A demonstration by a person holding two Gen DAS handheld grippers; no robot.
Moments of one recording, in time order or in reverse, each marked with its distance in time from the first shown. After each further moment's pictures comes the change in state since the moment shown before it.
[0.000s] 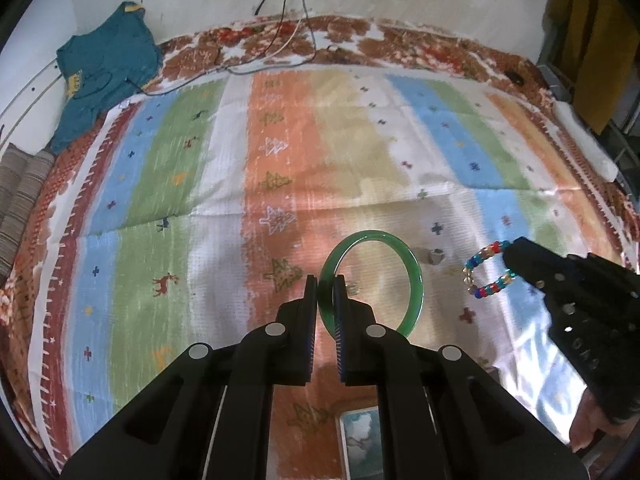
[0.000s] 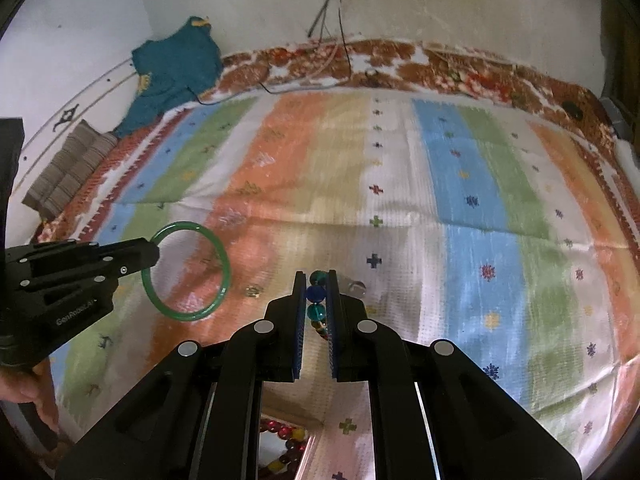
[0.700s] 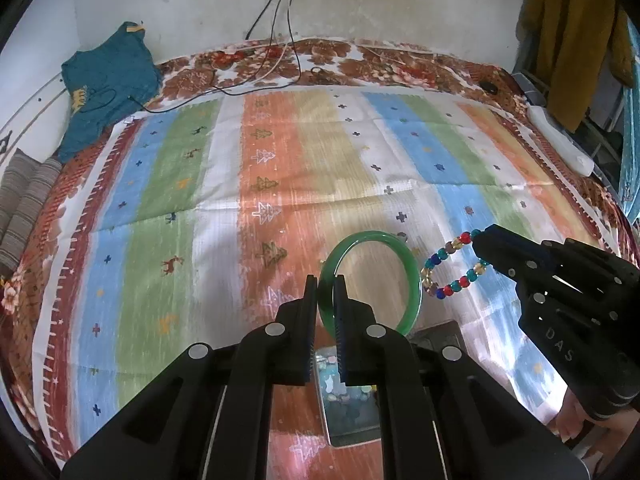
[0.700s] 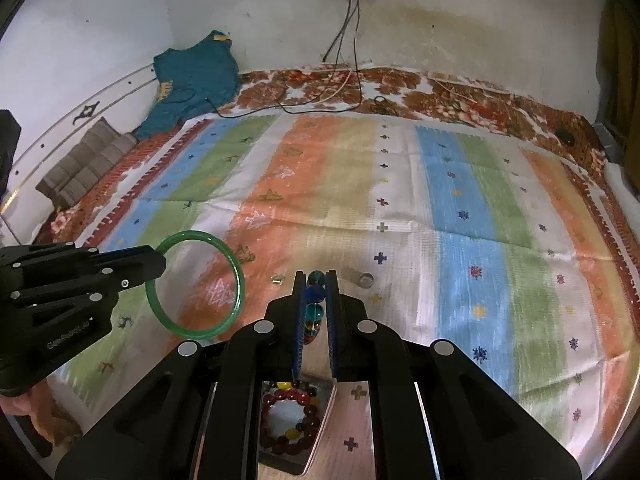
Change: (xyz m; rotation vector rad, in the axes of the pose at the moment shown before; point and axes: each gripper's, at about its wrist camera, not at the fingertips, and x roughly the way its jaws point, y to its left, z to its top) left arm -0.054 -0.014 -0.040 0.025 -0.071 -0.025; right arm -0.051 0.023 -0.027 -0.058 -0.082 -0.012
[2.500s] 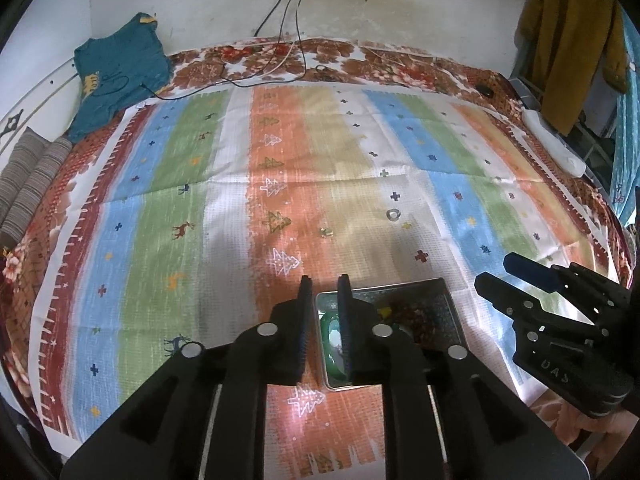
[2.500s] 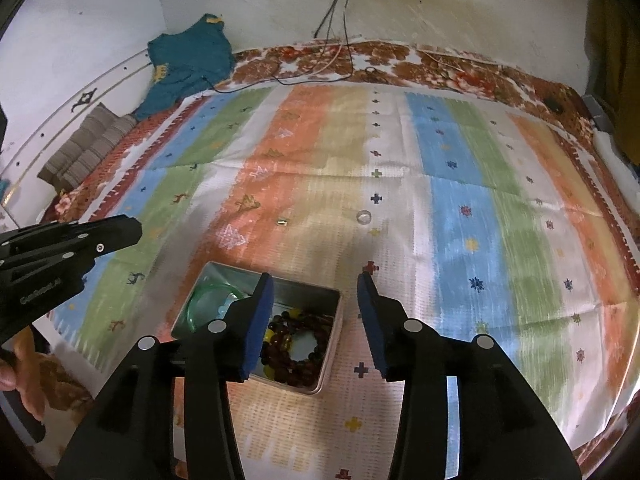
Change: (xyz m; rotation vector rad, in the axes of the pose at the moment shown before) left arm -0.033 0.006 -0.038 -0.034 -0.001 -0.014; right arm -0.028 0.005 -0.046 0.049 0.094 -0.018
